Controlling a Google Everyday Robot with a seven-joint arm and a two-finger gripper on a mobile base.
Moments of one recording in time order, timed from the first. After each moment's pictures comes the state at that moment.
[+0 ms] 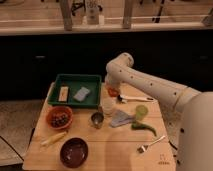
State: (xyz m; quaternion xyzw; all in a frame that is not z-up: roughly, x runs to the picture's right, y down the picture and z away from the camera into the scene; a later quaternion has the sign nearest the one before) arm 0.038 -0.001 0.850 -0.11 -0.17 -0.58 0.79
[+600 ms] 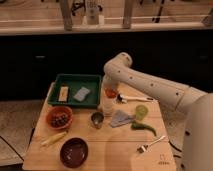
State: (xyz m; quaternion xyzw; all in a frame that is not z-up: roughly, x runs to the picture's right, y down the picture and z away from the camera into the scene) arm 0.026 0.006 0.829 -0.11 -0.18 -0.58 0.79
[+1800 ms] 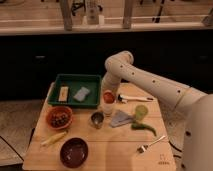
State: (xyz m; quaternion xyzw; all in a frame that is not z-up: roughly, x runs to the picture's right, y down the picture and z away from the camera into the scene) arm 0.012 0.032 0.805 -0.16 -0.26 -0.54 0.79
